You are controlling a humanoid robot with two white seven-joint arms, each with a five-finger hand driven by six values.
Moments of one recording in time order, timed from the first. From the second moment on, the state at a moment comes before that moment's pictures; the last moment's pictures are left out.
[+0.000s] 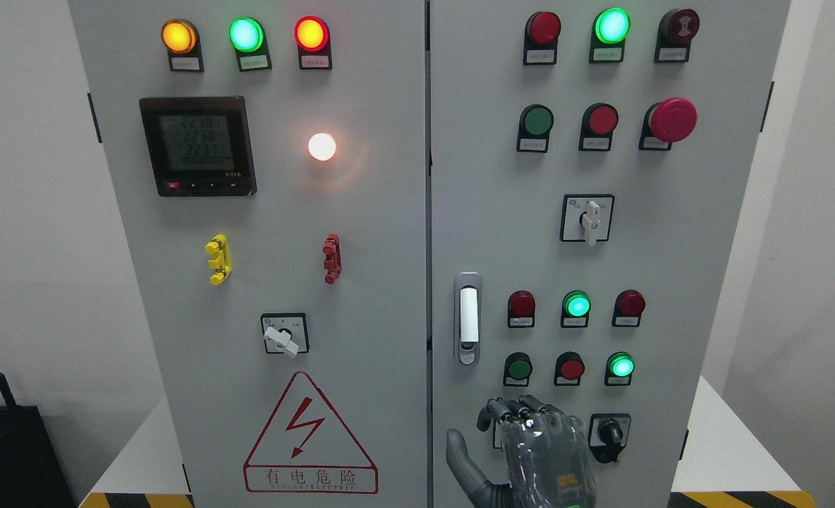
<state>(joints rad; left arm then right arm) -0.05 -0.04 0.00 0.00 0.12 -0.12 -0.14 -0.24 0.12 0.27 -1.73 1.34 0.01 -0.35</state>
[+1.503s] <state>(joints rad) -0.05 -0.04 0.00 0.00 0.12 -0.12 -0.14 -0.29 0.14 0.30 -1.73 1.48 0.19 -0.29</state>
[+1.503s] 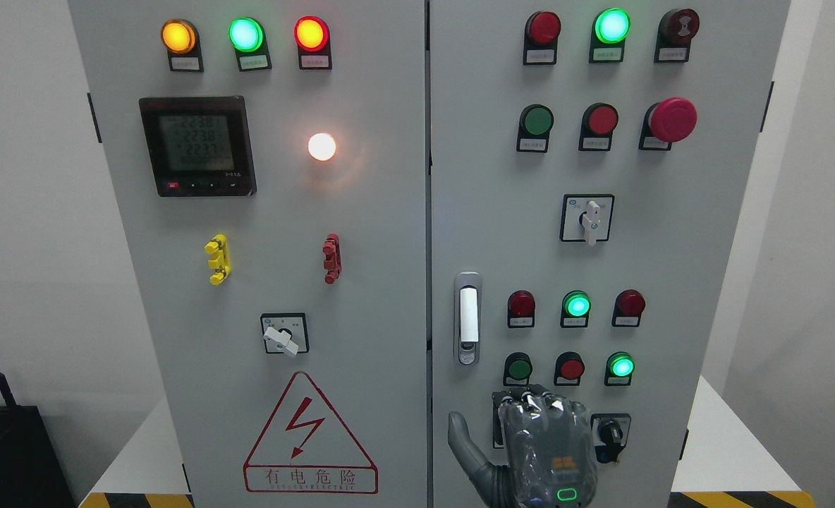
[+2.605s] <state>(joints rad) -0.05 -0.04 0.00 0.00 0.12 -0.12 -0.14 -0.39 0.14 0.30 -1.70 1.48 0.21 -0.21</state>
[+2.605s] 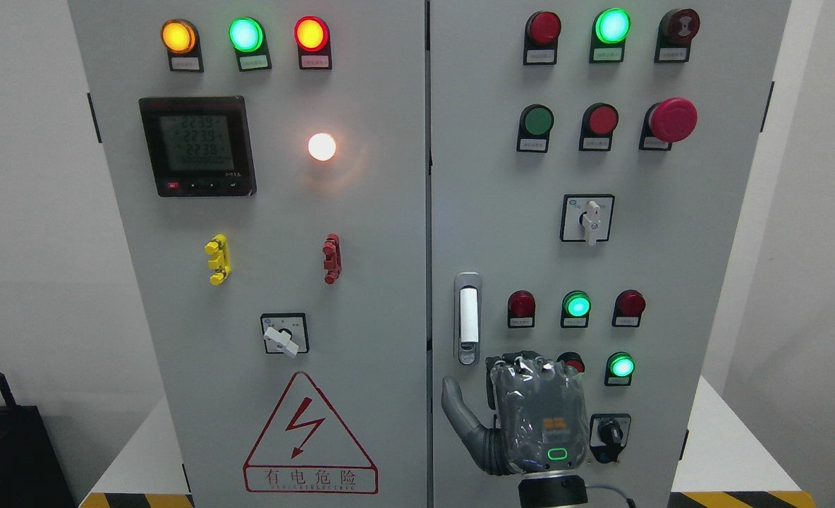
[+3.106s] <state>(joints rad) -0.05 -0.04 0.00 0.00 0.12 -0.12 -0.14 -0.42 0.14 0.28 -1.69 1.48 0.21 -0.19</state>
